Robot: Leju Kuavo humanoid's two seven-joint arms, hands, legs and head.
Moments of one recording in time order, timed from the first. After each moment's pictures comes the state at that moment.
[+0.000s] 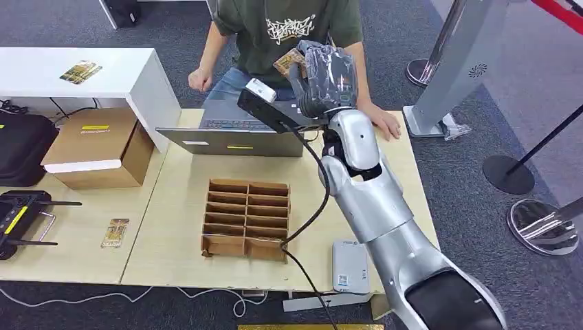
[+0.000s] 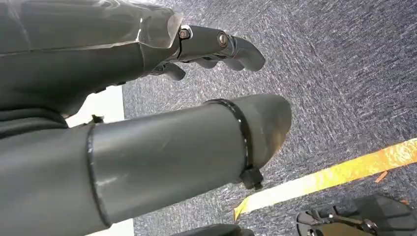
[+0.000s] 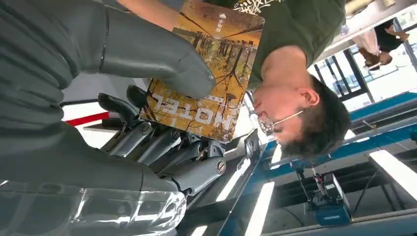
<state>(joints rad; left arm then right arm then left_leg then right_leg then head) -0.14 -0.26 0.96 -0.24 -1.54 0.31 0.11 -0.87 0.24 0.36 -1.02 1.13 -0.24 0.04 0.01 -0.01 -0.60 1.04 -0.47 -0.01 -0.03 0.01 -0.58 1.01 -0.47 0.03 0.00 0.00</state>
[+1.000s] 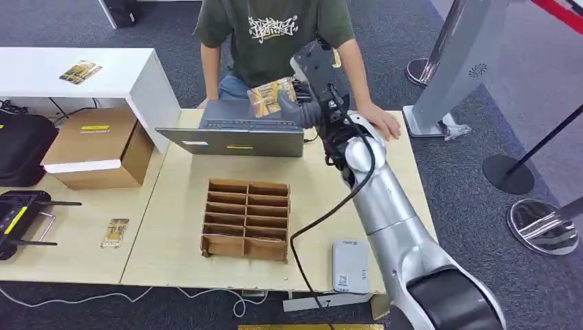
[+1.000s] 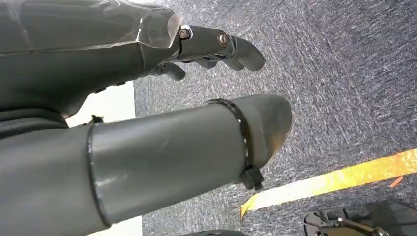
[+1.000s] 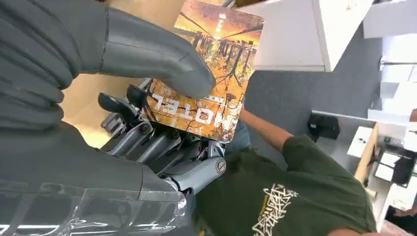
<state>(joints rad) -0.14 -0.25 0.93 -0.24 -1.48 0.31 0.17 -0.88 0.25 0.22 -0.94 0.03 0.19 0.09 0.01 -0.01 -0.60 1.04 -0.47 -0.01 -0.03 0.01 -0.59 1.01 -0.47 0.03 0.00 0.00</state>
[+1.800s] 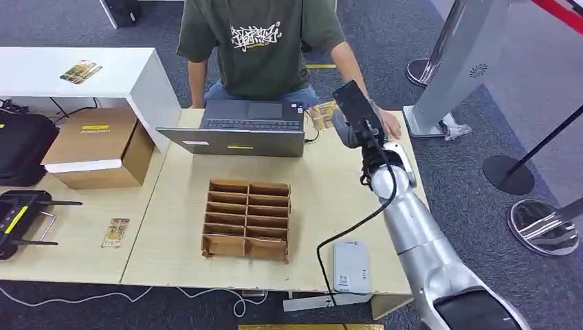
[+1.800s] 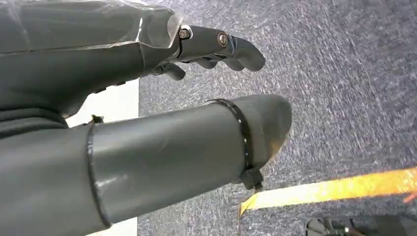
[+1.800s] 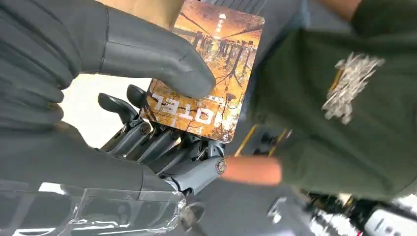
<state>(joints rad) -0.07 -0.25 0.93 -0.24 -1.37 0.41 0.09 -0.73 0.06 0.24 -1.02 0.29 -0.06 0.05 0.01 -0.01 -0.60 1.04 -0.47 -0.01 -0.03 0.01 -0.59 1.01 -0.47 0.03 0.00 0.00</state>
